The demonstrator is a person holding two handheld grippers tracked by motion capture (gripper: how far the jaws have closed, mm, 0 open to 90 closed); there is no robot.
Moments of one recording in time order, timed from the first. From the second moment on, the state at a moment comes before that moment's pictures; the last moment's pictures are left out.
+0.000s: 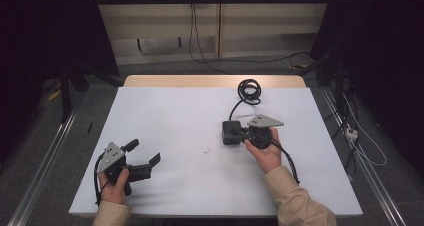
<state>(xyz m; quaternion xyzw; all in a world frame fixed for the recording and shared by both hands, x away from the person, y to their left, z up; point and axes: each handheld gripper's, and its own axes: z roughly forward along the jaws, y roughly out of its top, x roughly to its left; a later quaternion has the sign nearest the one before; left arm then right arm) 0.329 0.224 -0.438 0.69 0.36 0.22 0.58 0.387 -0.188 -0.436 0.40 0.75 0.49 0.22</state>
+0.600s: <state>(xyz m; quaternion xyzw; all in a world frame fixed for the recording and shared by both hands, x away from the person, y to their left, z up) 0.329 0.223 -0.439 0.69 0.37 0.22 0.58 0.387 -0.188 -0.436 0.40 0.74 0.49 0.22</state>
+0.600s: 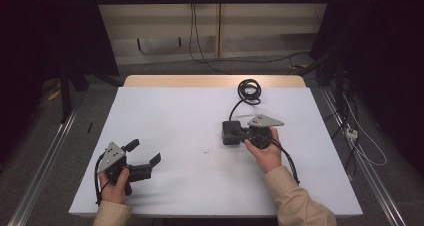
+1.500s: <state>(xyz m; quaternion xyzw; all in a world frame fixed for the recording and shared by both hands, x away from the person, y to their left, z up) 0.330 0.221 -0.439 0.69 0.36 0.22 0.58 0.388 -0.187 -0.435 0.41 0.75 0.48 0.21</state>
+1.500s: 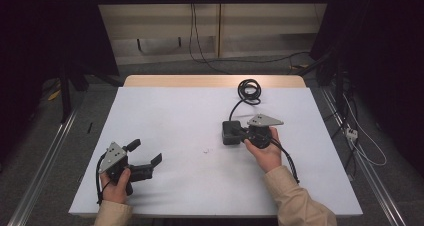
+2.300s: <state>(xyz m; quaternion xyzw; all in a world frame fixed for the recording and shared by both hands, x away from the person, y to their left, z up) 0.331 0.221 -0.439 0.70 0.36 0.22 0.58 0.390 -0.186 -0.432 0.41 0.75 0.47 0.21</state>
